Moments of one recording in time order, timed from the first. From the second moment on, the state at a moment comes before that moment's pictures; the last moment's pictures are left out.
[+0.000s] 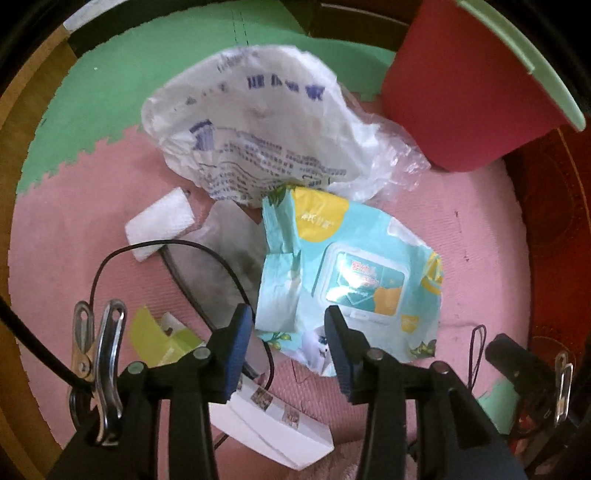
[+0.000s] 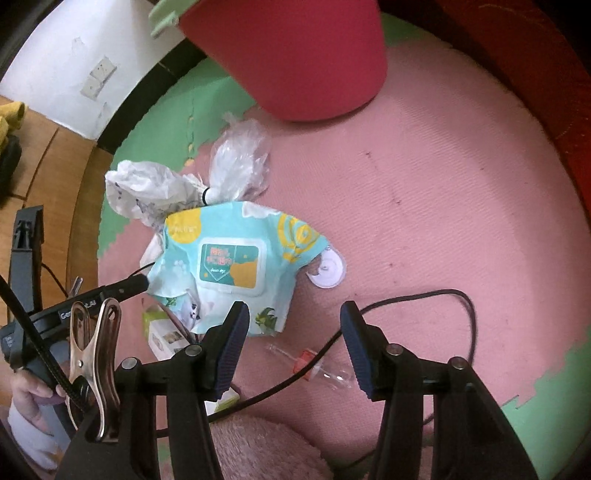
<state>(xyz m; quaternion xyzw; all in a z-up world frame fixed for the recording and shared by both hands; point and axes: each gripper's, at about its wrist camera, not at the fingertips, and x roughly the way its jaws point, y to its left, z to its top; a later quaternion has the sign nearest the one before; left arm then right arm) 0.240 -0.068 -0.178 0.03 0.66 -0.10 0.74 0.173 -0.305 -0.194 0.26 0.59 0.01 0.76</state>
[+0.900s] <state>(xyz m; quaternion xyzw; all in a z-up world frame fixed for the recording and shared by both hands) 0.273 -0.067 -0.250 0.01 0.72 -0.10 0.68 0.240 -0.252 -0.290 0.24 0.70 0.06 0.67</state>
